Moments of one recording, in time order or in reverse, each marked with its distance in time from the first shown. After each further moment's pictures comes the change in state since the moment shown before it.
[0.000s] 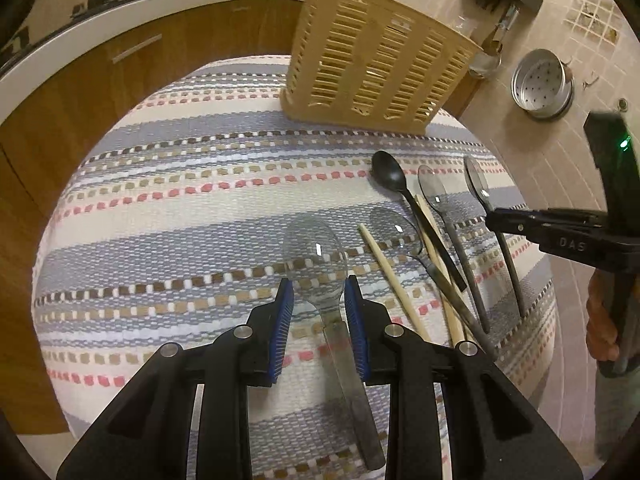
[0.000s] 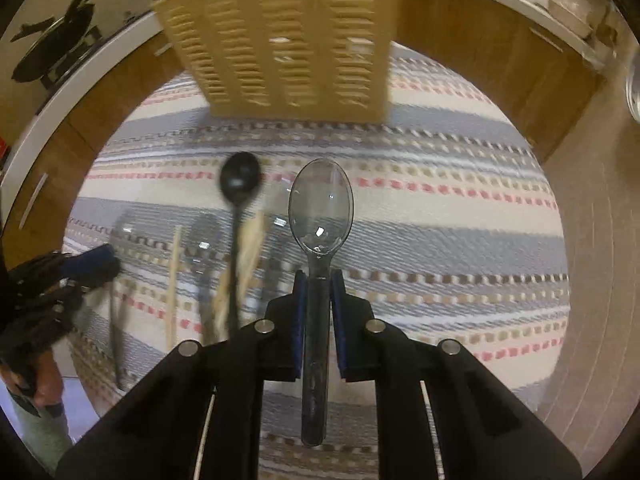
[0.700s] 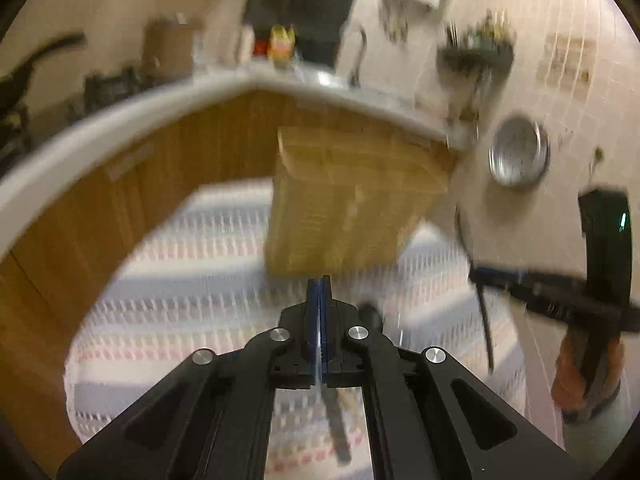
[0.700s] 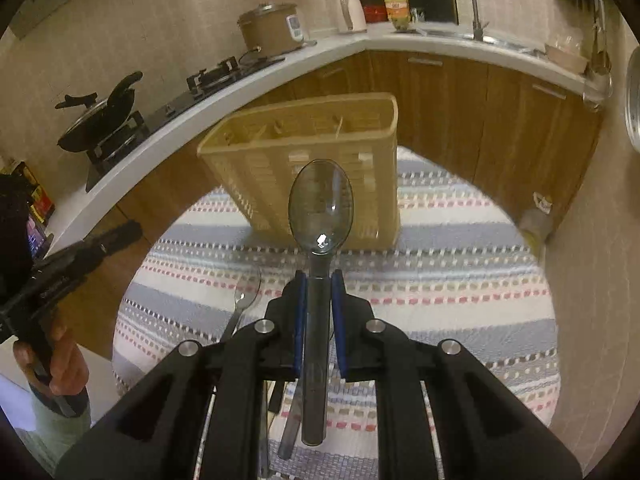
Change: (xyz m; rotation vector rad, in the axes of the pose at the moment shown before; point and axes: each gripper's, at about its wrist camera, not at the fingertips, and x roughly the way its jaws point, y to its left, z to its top) left arm -0.049 -0.023 0.070 0.056 -0.220 -0.033; right arm -0.065 -0.009 0.027 0.000 -0.296 0.159
